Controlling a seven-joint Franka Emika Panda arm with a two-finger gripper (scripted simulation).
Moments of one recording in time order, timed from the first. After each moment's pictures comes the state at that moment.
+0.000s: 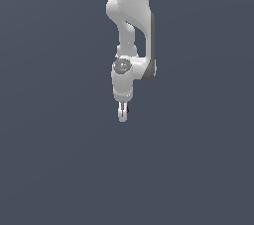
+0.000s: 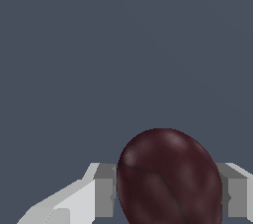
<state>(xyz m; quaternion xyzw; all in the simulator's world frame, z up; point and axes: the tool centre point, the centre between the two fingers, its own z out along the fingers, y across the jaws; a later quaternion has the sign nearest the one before) -0.082 -0.018 0.029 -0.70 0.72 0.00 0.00</state>
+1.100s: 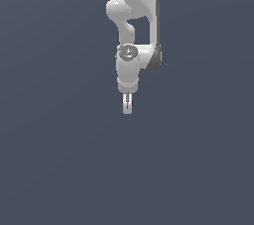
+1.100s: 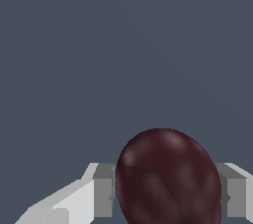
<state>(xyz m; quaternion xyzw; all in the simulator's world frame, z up) -0.091 0.004 0.078 -0.70 0.72 0.00 0.00</state>
